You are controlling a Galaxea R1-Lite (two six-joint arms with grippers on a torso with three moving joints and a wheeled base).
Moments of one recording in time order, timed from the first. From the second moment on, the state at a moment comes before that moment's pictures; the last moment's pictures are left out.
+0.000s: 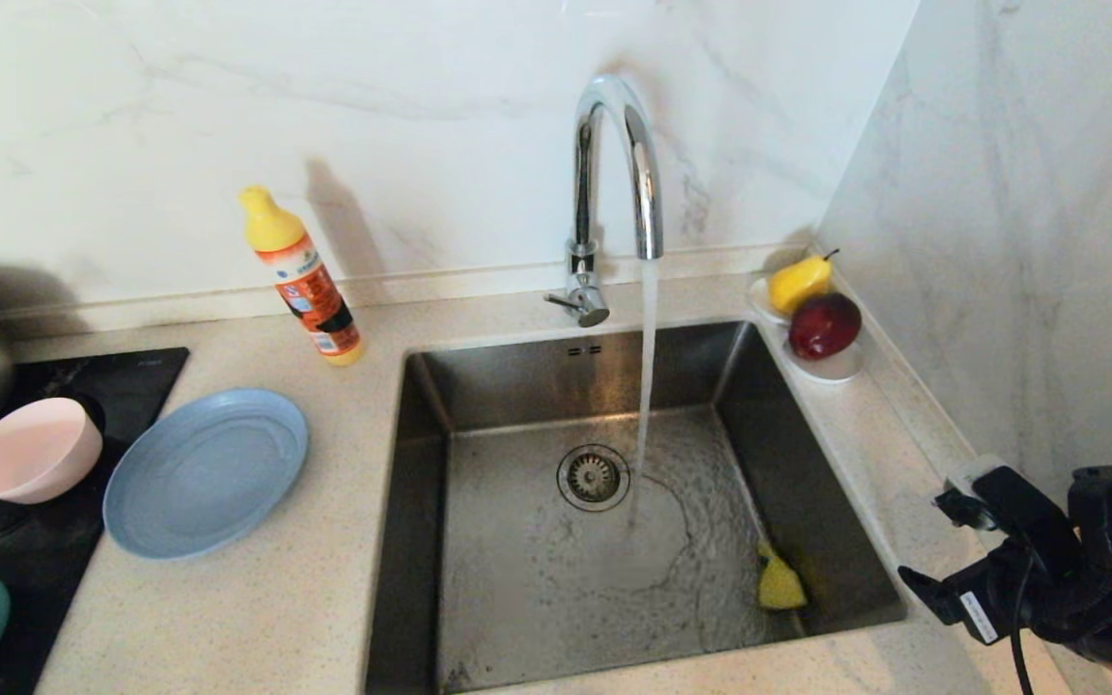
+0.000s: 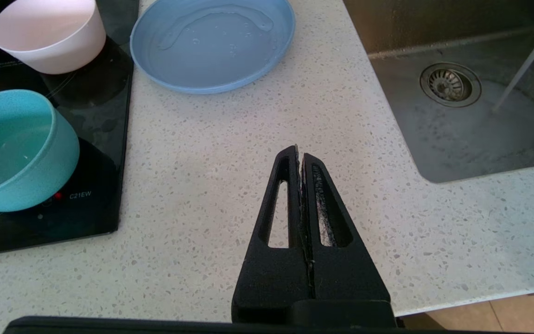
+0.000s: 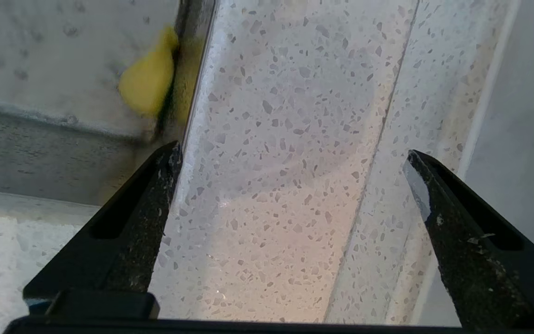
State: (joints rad) left arm 0.00 0.00 -0.01 0.03 -0.02 0.11; right arm 0.12 1.58 -0.33 -0.70 -0.20 -0.38
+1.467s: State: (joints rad) left arm 0.00 0.00 -0.01 0.03 -0.02 0.11; right arm -0.02 0.34 -0.02 -0.17 0.00 -0.15
